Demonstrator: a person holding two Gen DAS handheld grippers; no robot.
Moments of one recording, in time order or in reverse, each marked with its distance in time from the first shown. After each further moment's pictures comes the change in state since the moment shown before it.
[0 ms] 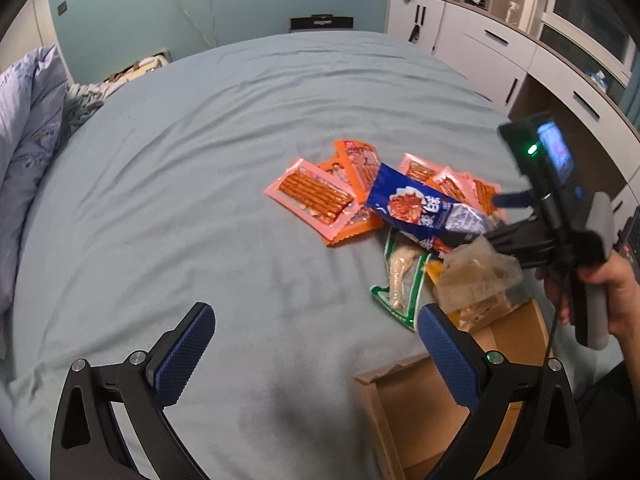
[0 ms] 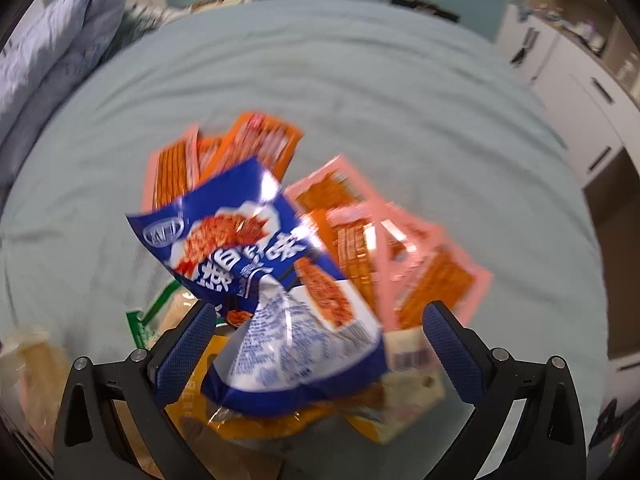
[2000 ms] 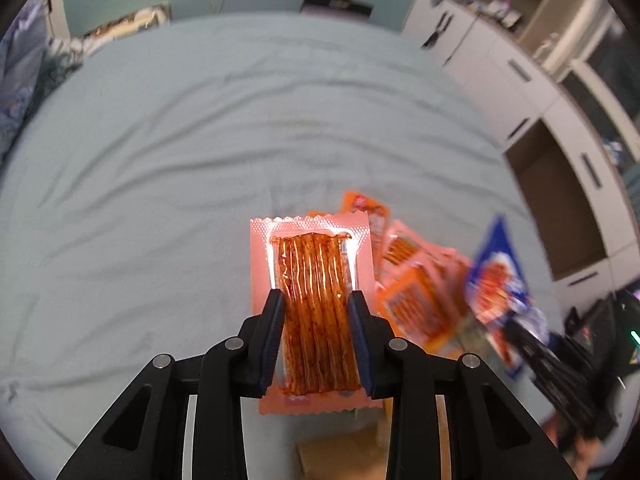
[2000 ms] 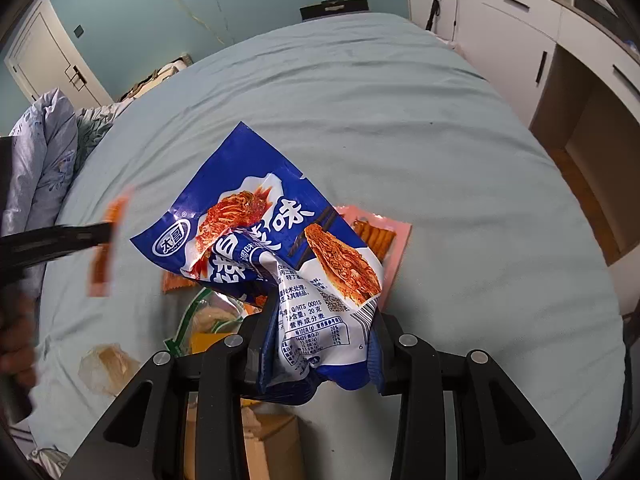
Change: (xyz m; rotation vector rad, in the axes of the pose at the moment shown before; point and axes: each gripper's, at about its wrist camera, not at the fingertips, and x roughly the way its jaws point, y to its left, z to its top) left arm -0.009 0.010 0.093 -0.159 0.083 -0.147; right arm -0.089 -0.055 -0.049 0.400 -0.113 0.050
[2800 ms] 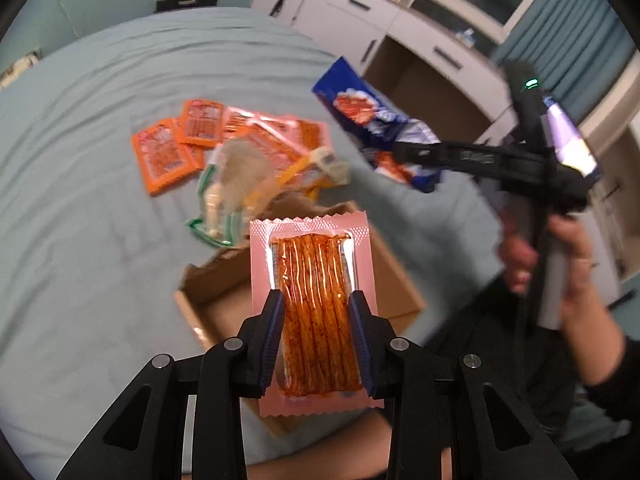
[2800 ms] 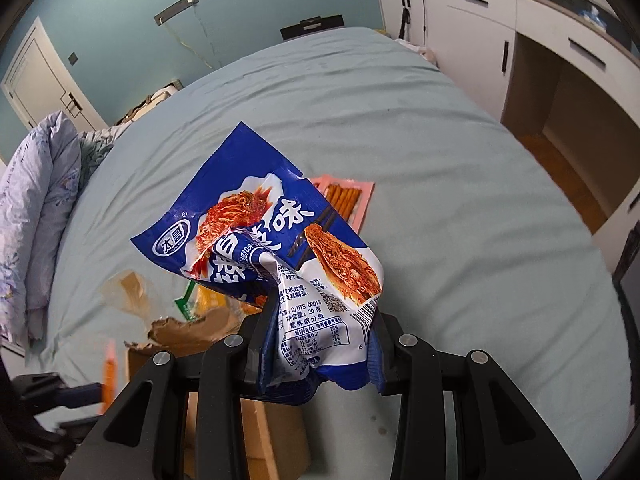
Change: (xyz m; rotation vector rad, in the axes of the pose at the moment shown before) left arm -0.013 -0.048 -0.153 0.368 0.055 -0.291; right arm -0.060 -0.016 -0.073 0.078 -0.067 0.010
